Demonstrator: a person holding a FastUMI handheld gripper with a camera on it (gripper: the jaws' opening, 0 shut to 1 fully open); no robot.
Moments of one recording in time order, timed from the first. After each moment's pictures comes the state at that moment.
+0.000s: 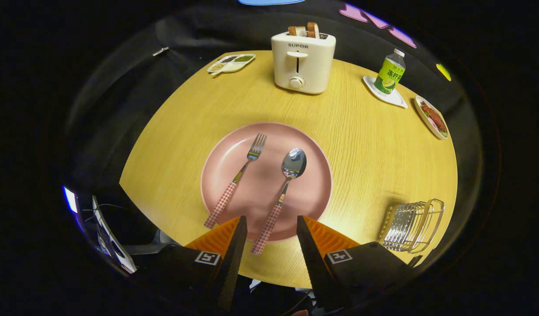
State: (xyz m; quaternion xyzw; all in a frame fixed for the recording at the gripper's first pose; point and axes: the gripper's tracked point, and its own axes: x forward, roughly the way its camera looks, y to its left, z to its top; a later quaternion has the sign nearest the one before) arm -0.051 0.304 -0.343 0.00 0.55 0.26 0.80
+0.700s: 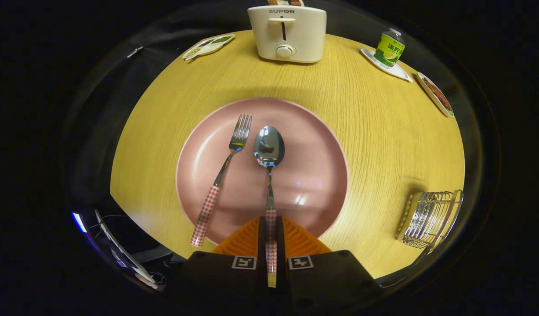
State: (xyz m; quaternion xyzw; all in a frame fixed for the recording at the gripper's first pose) arm -0.049 0.316 -0.377 0.02 0.61 0.23 0.76
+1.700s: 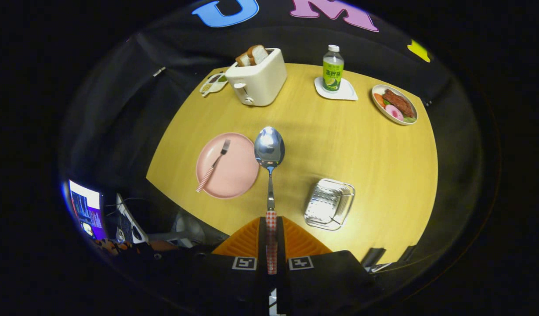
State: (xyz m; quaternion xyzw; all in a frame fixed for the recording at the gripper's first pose) arm -0.045 0.085 -0.243 0.02 0.58 0.29 0.76
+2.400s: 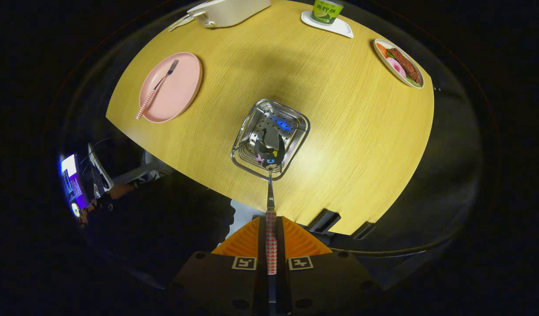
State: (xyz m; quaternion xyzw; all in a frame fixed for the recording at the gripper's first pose) arm -0.068 0.003 -0.318 -0.16 0.76 0.26 0.57
